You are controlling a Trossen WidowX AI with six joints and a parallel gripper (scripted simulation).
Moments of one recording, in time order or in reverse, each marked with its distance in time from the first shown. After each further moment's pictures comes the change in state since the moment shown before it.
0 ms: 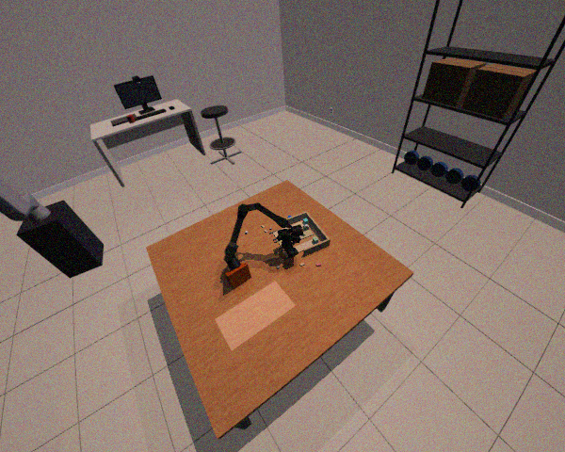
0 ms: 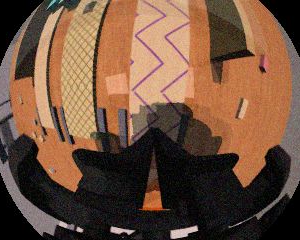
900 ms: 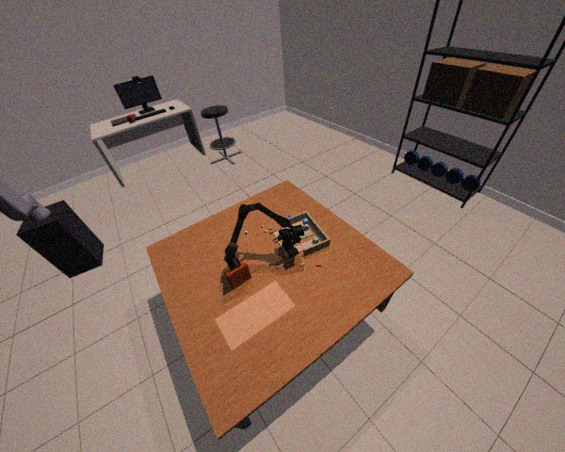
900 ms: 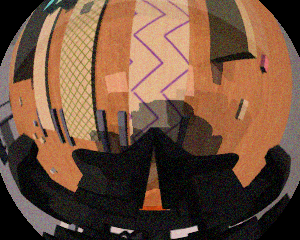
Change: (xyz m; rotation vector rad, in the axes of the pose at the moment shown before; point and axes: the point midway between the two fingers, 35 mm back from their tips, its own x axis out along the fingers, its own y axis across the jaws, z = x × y) arm -0.001 0.001 0.004 0.003 0.016 -0.004
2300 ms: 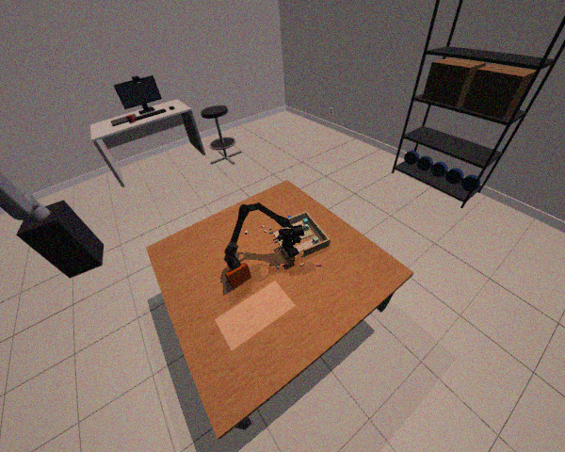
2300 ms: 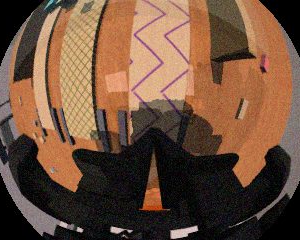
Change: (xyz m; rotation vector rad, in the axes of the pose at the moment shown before) arm -0.001 0.000 0.000 -0.004 0.004 0.000
